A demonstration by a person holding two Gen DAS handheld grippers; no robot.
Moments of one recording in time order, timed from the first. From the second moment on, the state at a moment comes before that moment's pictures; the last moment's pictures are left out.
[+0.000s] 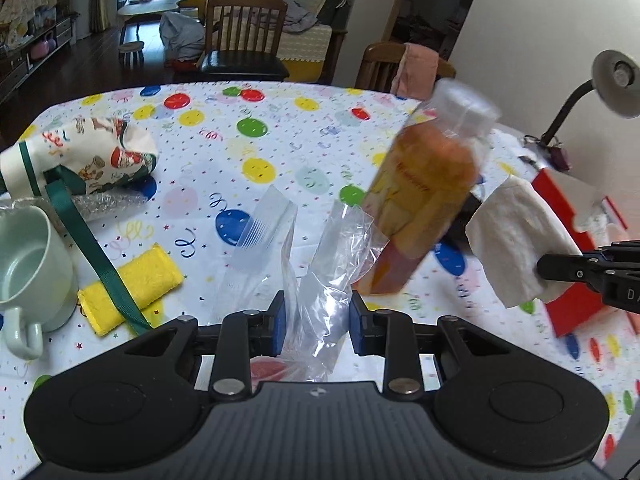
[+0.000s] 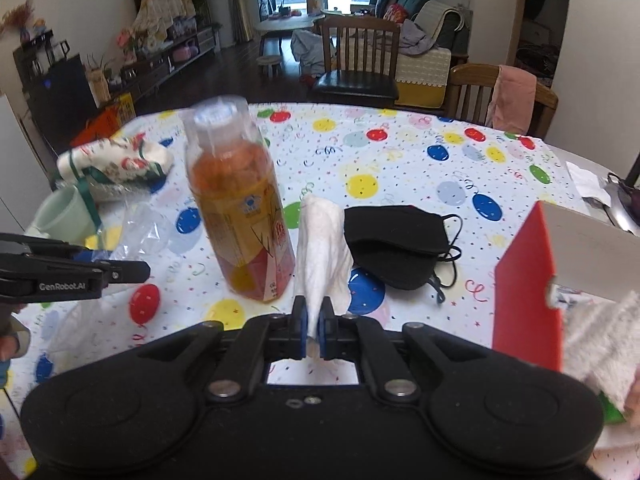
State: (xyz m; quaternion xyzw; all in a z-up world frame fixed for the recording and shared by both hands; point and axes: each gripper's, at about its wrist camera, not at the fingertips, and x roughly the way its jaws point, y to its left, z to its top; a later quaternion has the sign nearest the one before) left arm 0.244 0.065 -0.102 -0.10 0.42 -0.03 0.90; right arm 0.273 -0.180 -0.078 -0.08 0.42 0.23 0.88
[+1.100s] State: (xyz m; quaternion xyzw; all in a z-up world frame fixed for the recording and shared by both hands) left arm 0.261 -0.119 0.003 -0.10 0.39 -0.13 0.90; right arm 0.247 -0.336 0.012 -0.01 0.42 0.23 0.88
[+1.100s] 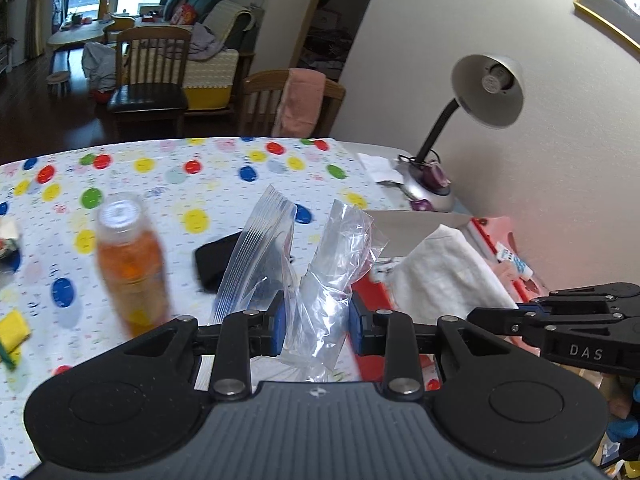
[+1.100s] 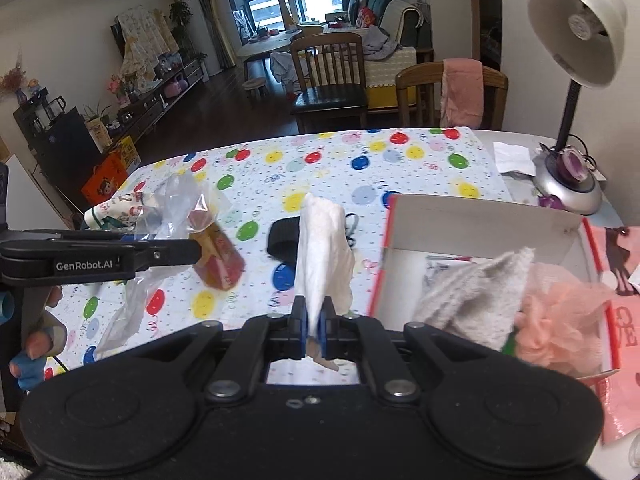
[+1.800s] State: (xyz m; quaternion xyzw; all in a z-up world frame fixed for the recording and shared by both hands) left arm 0.331 -0.262 -0.014 -0.10 0.43 -0.18 0.88; right arm 0.284 -0.473 -0.007 0.02 0.42 0.19 0.89
